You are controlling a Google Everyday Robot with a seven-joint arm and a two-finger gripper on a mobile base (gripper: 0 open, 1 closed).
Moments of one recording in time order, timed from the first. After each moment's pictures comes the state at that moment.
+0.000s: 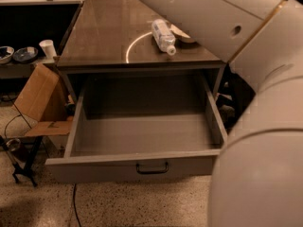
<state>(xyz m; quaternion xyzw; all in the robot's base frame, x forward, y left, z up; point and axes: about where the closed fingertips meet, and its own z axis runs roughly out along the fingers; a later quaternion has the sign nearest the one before) 0.766 0.164 1.148 -0.32 0.71 -0.01 0.63</state>
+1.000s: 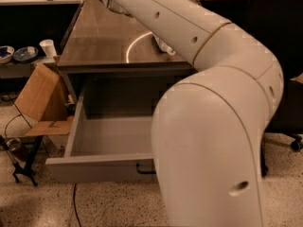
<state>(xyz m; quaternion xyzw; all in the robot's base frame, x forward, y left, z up) 0.875 0.154 1.052 -0.30 0.74 0.00 0.60</state>
